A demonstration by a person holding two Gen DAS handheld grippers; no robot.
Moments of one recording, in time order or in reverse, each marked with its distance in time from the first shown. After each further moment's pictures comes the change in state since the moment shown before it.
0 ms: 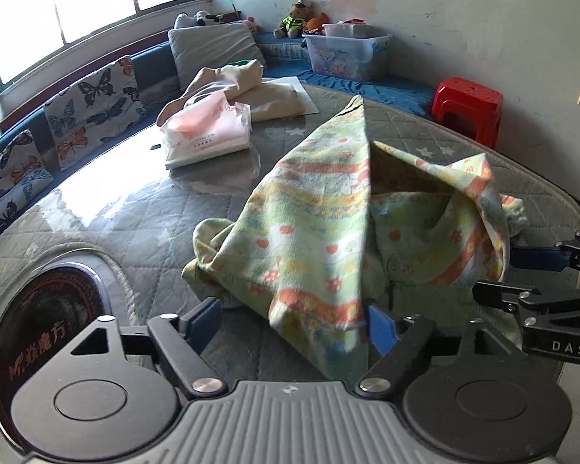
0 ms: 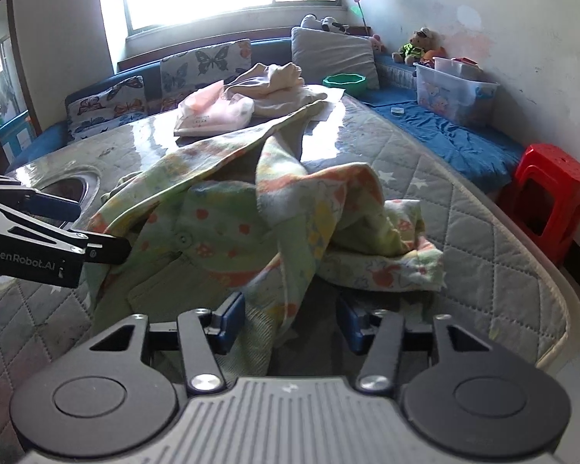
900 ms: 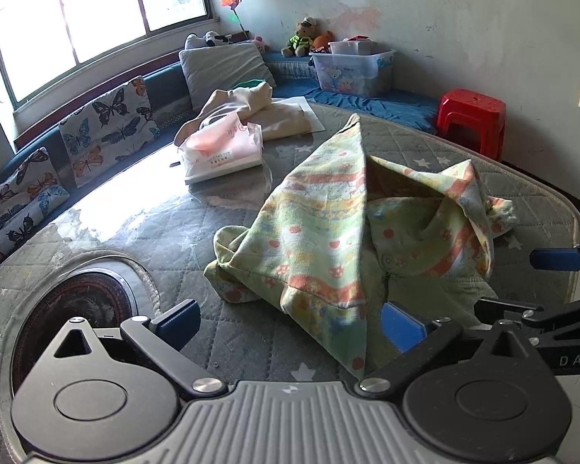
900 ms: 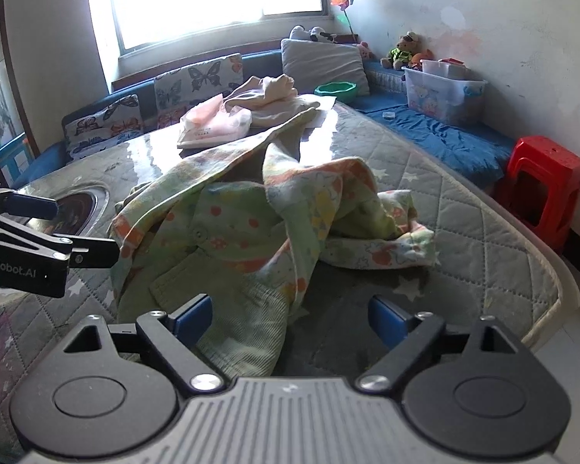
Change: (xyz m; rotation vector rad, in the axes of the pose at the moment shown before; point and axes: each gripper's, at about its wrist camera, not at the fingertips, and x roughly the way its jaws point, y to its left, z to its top) left arm -0.030 -0.003 -0.008 0.008 -0.063 0.047; right arm -0.019 -0.001 -0.012 0.060 -0.047 0.001
